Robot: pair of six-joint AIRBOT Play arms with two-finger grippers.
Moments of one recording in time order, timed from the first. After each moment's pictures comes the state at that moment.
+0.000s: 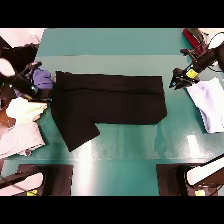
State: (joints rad) left arm 0.07 -1.24 1.15 1.37 -1.35 -1.45; right arm -0.13 -1.79 1.88 -1.23 1.80 1.55
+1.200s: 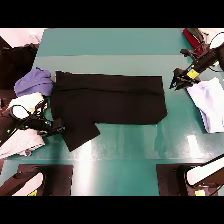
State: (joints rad) left arm 0.07 -1.02 0.57 1.15 -1.13 -1.57; right arm -0.13 -1.79 1.88 -1.22 1.82 1.55
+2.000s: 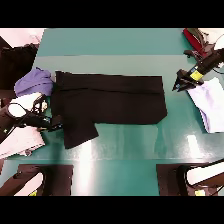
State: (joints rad) left arm 0.07 -0.97 0.62 1.12 -1.11 -1.53; right arm -0.17 -1.67 1.74 -1.23 1.79 1.54
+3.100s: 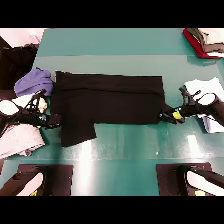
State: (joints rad) left arm 0.07 -0.92 0.67 1.11 -1.19 -1.42; right arm -0.10 -1.20 0.73 -1.02 1.06 1.59
